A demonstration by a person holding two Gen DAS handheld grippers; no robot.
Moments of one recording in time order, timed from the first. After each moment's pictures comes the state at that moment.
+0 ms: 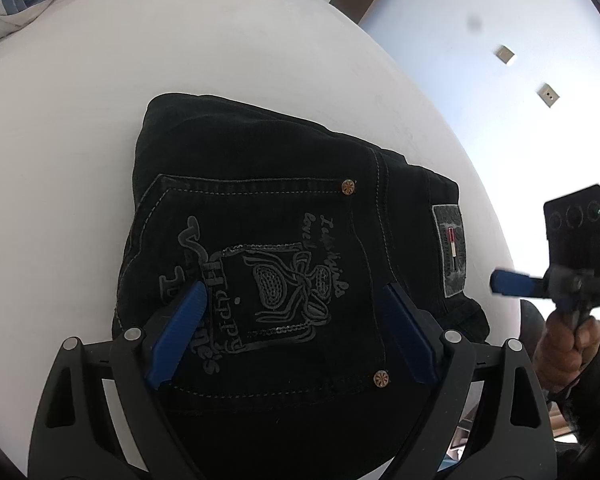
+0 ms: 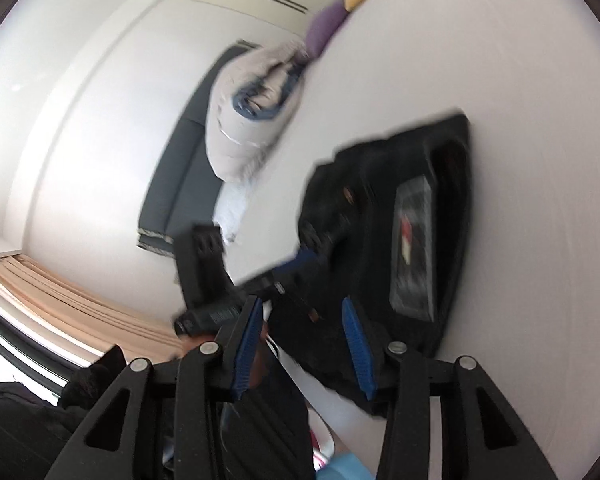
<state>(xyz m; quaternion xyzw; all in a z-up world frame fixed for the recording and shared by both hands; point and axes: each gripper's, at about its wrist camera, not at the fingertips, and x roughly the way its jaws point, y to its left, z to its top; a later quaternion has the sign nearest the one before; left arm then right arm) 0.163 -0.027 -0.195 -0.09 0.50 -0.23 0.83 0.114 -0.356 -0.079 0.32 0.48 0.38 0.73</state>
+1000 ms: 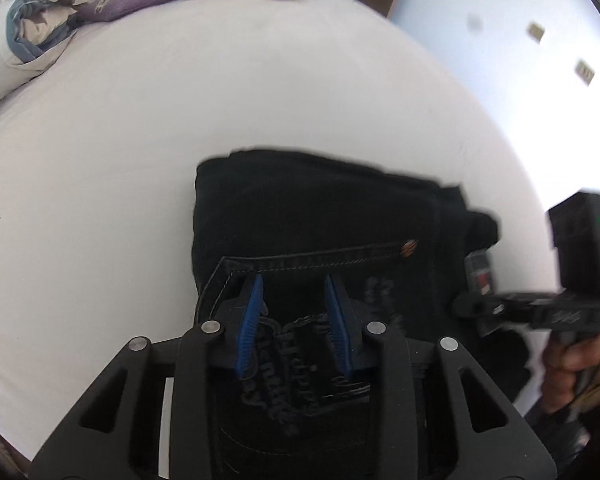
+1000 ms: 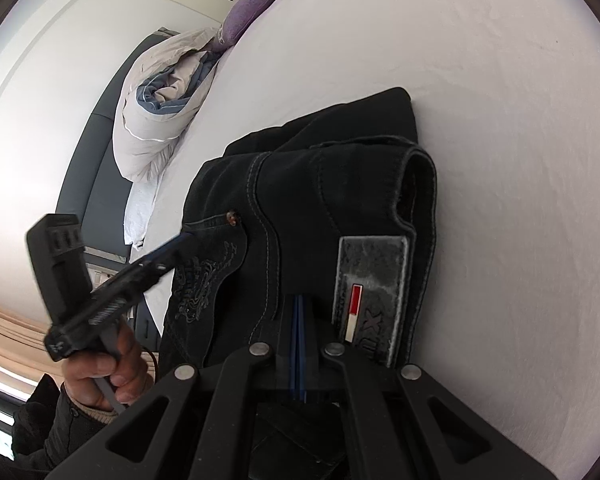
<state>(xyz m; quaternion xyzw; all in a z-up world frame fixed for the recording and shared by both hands) 0.201 -0.050 -0.171 0.01 0.51 -0.16 0.85 0.160 -0.327 -0.132 0.24 0.56 0.24 0.76</state>
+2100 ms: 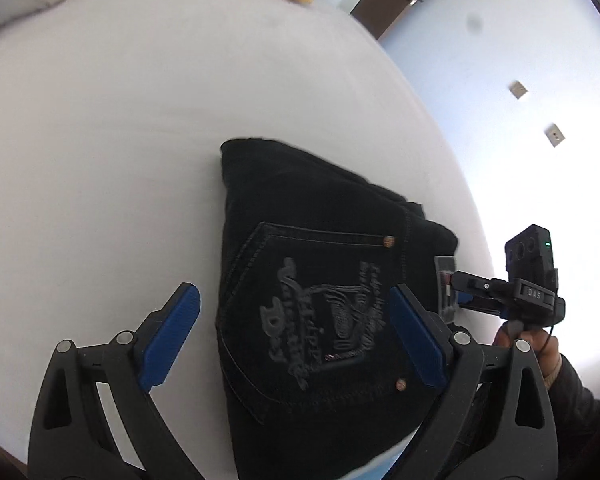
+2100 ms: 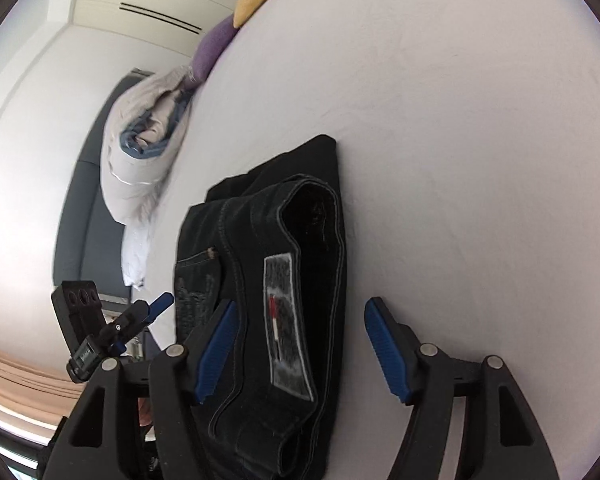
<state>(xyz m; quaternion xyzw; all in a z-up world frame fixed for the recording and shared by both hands) 0.203 0.021 -0.150 -0.15 0.52 -0.21 0.81 0.155 -0.349 -0.119 0.30 0.54 0.18 0.76</state>
